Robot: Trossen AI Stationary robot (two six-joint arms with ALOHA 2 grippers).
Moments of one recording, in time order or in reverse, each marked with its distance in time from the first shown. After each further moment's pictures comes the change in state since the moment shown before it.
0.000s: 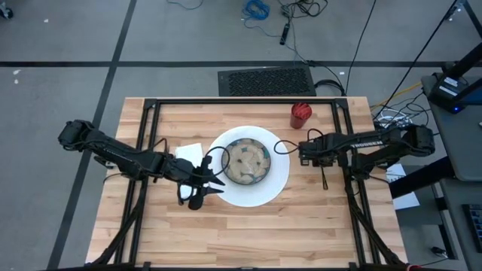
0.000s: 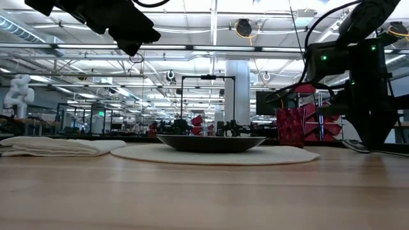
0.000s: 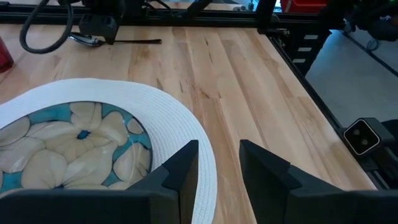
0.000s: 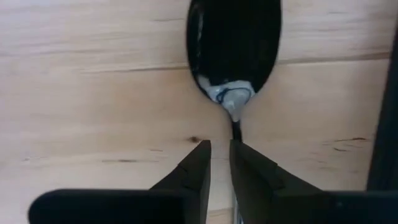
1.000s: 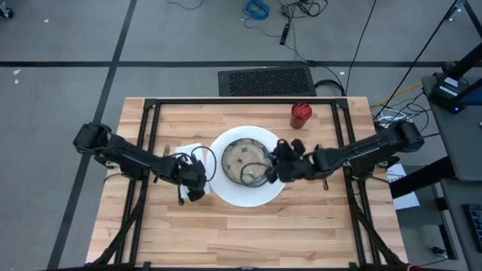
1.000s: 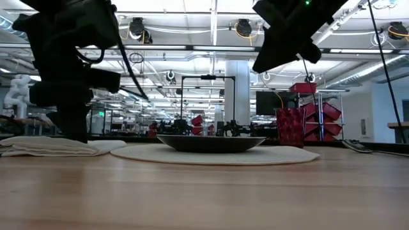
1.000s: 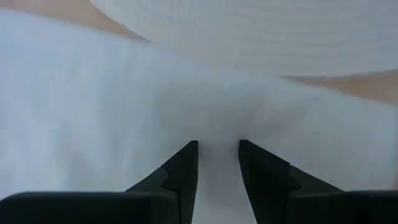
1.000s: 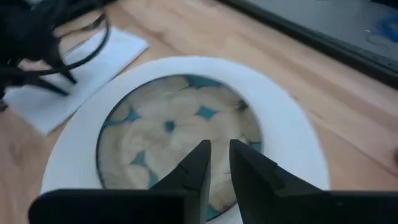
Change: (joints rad) left arm 0.031 0.220 0.002 -0.701 -0.212 -0.575; right arm 0.416 0.144 0.406 0.479 0.602 -0.645
